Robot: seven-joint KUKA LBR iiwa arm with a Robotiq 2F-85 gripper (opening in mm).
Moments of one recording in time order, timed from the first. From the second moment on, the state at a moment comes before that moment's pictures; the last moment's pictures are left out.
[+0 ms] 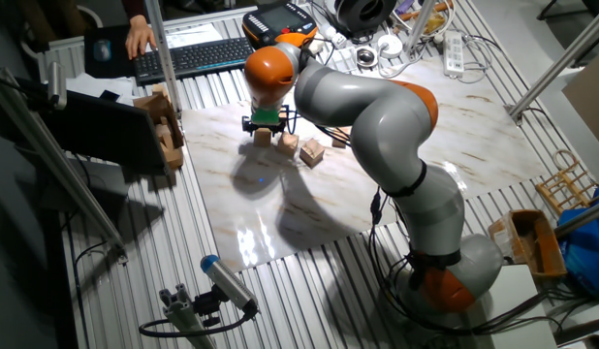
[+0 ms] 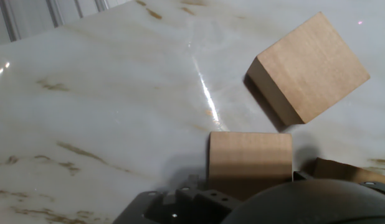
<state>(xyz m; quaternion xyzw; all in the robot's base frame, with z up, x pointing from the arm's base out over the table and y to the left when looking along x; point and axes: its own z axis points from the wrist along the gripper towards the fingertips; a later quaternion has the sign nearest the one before) 0.664 0.280 0.064 0.16 0.99 0.00 0.05</state>
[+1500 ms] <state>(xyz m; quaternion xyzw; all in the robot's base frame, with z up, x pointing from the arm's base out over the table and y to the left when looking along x) 0.648 0.282 0.104 0.26 0.96 0.01 0.01</state>
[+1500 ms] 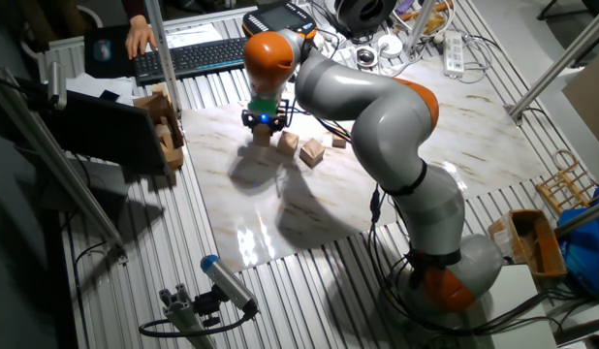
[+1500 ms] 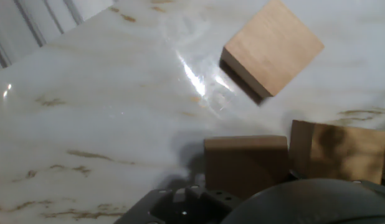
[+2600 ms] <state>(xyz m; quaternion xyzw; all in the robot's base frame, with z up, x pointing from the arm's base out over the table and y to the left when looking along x) 0.638 0.282 0.114 0.44 0.90 -0.01 0.04</state>
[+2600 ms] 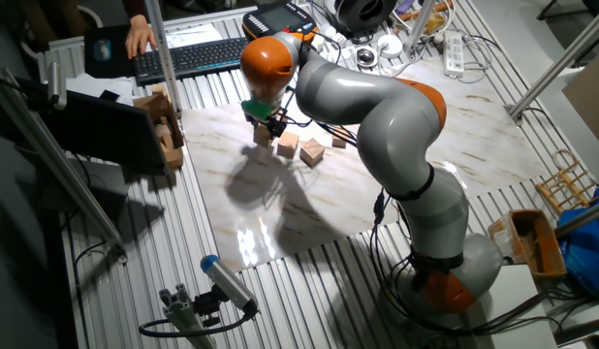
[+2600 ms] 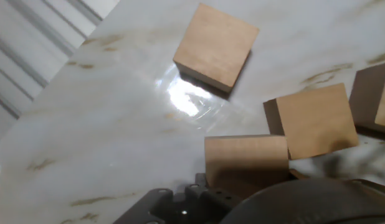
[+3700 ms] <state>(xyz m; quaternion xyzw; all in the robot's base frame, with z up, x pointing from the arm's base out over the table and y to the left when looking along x) 0.639 0.277 0.110 0.60 0.80 -0.02 0.03</state>
